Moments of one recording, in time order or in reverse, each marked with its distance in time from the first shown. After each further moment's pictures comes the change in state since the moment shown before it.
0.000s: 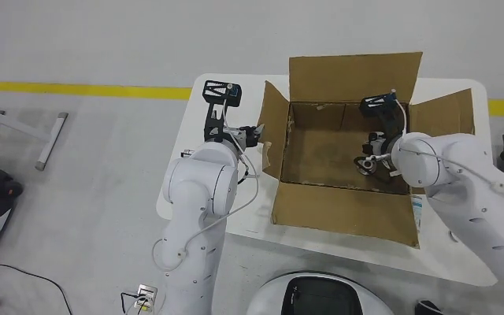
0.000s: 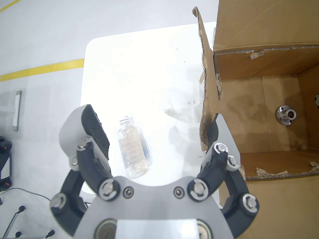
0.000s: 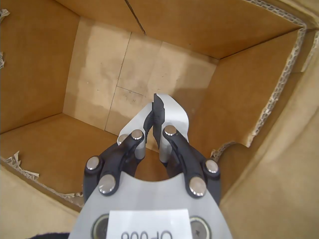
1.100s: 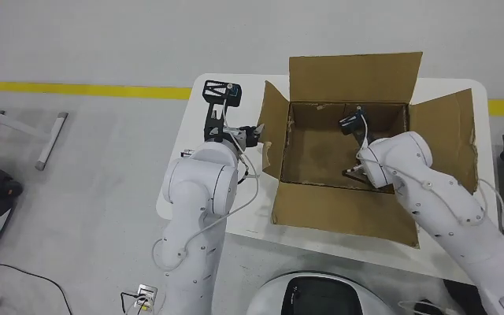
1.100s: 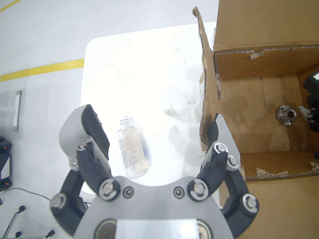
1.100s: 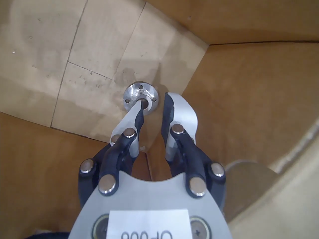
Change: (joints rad) left arm 0.000 0.000 0.000 0.000 0.000 0.000 0.000; right arm 0.109 -0.122 -0.174 0.205 -0.346 -0.157 0.219
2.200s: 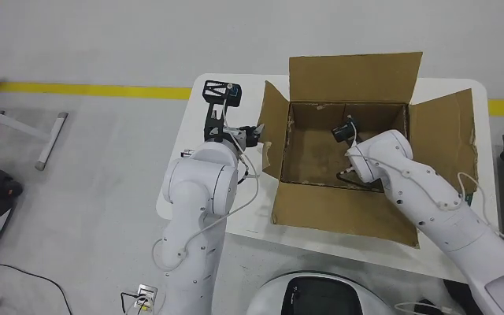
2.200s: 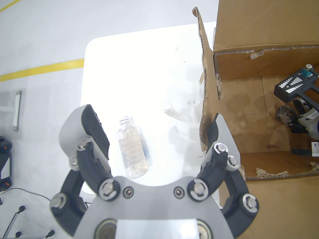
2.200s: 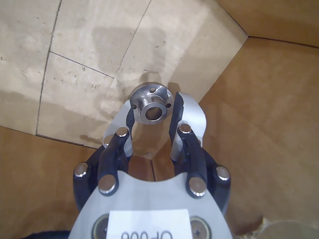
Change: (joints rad) left arm 0.000 0.000 0.000 0.000 0.000 0.000 0.000; right arm 0.056 -0.035 -0.078 0.160 0.036 -0.017 0.000
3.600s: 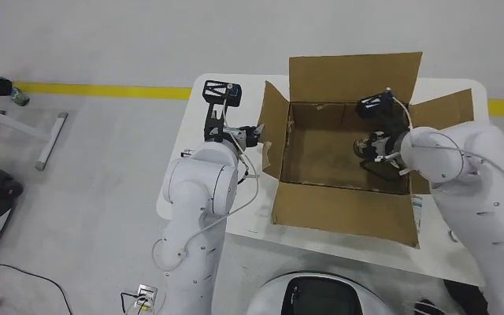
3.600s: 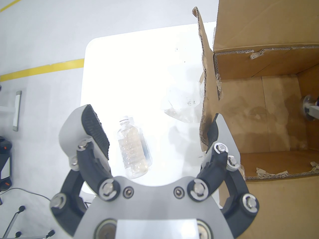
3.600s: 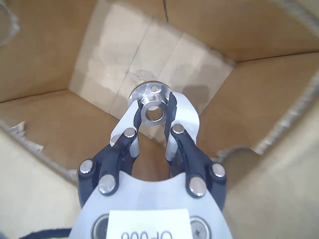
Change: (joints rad) left arm 0.000 0.000 0.000 0.000 0.000 0.000 0.000; right arm -0.213 0.037 0.482 -0.383 0.360 -0.141 -0.094
